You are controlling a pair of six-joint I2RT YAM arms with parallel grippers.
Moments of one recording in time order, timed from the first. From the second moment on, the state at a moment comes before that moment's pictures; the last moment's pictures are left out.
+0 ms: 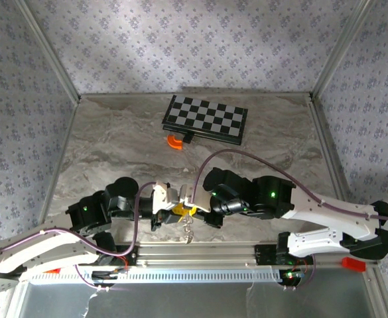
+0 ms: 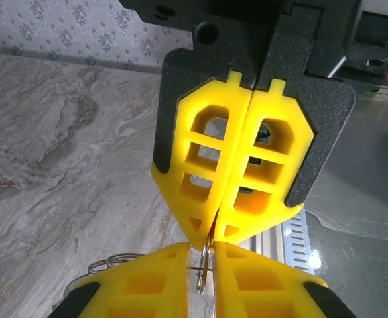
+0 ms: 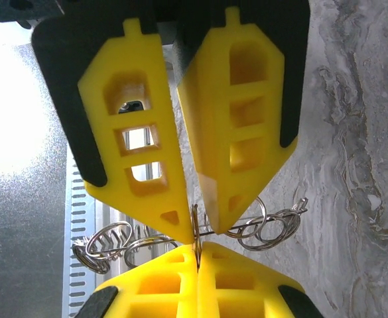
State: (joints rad) left arm -1.15 0.70 0.75 -0.40 0.30 0.03; right arm 1.30 1.15 1.28 -0.91 -0.07 -0.17
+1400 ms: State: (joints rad) left arm -1.15 0.60 0.63 -0.10 0.39 -0.03; right arm 1.29 0.99 1.13 -0.68 -0.14 -0.11
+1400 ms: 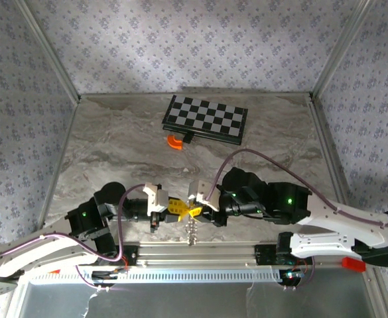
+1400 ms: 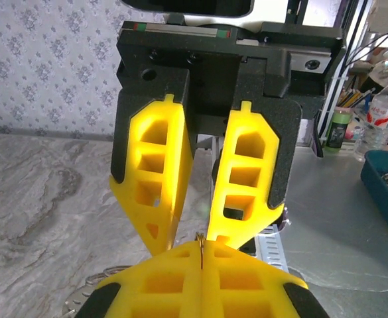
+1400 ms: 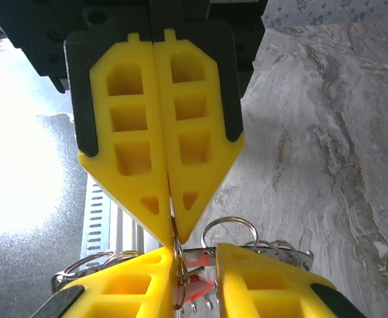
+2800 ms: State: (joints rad) left arm -1.15 0.74 0.74 -0.32 0.29 0.07; right arm 1.28 1.11 1.27 -0.91 -0.08 -0.19
